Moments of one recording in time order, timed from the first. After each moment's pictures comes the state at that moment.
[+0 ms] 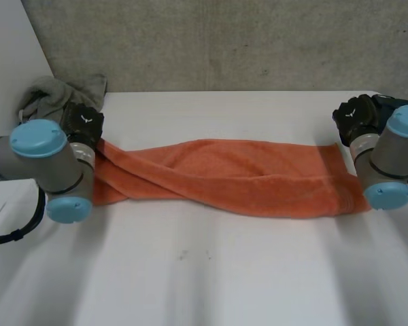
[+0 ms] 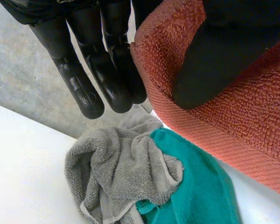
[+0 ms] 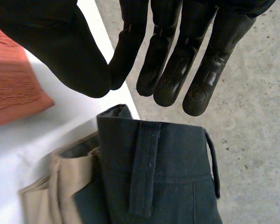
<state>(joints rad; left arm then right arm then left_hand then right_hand) 4.44 -2.37 -1.21 3.63 -1.73 3.94 1.73 -0.64 0.97 -0.32 1.52 2.21 1.16 1.20 1.20 1.20 0.97 1.01 1.17 1.18 1.19 1.00</state>
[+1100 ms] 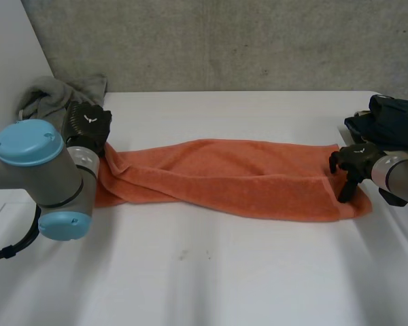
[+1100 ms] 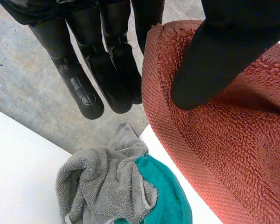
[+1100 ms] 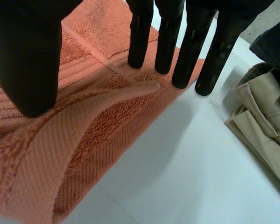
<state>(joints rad) 4.36 -2.15 -1.44 3.62 -1.75 3.79 1.61 -0.73 1.02 0.28 1.29 2.59 1.16 1.20 1.20 1.20 0.97 0.46 0.54 0.55 0.54 0.35</state>
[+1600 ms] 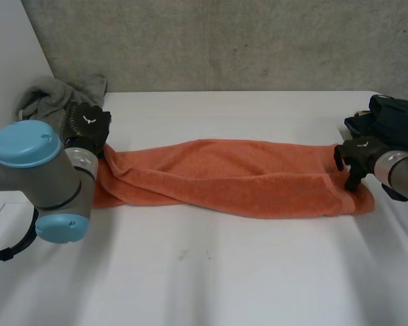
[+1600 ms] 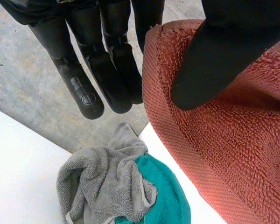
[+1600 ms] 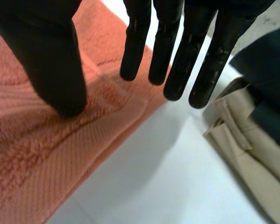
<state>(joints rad) 4.36 -2.12 -1.47 3.62 -1.75 3.79 1.61 -0.77 1.05 0.22 1.29 2.58 1.16 1.20 1.20 1.20 0.97 0.64 0.75 0.75 0.75 0.59</state>
